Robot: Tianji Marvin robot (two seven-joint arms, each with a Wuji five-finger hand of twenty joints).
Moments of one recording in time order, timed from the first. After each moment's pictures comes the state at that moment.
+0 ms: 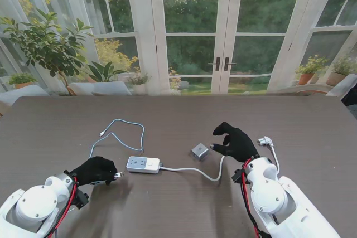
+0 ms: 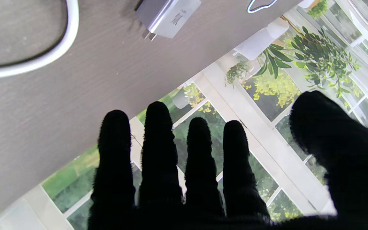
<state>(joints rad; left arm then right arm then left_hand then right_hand) 1.71 -1.06 -1.49 -1.53 0.23 -0.08 -0.36 -1.54 -1.14 1.21 -1.55 -0.48 -0.02 -0.14 0.76 -0.64 0.91 -0.28 0.95 0.13 0.86 0.59 1.32 0.12 0.58 0.90 1.24 0.12 1.61 0.63 1.05 0.18 1.81 0.92 0.26 -0.68 1.18 -0.14 0.37 0.04 1.16 0.28 0.58 0.07 0.55 0.37 0.77 0.18 0.28 1.22 0.45 0.32 0.86 0.55</state>
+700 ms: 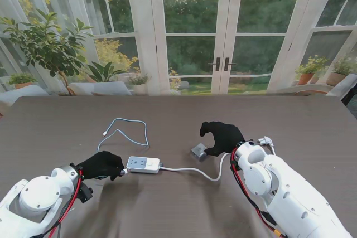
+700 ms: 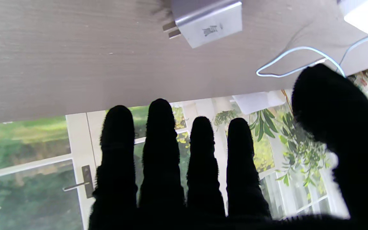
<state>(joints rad) 1.65 -1.04 -1.45 -1.54 0.19 -0.09 -0.44 -1.30 -1.09 1.01 -1.38 -0.80 -0.09 -0.06 0.76 -0.61 0.90 -0.30 0.95 0.13 0.90 0.64 1.32 0.12 0.66 1.02 1.24 0.12 1.61 0.64 1.05 0.18 1.81 0.92 0.29 -0.97 1.28 -0.17 0.40 -0.03 1.16 0.28 0.58 0.04 0.59 0.37 0.79 0.15 0.36 1.22 0.49 0.29 0.97 0.56</state>
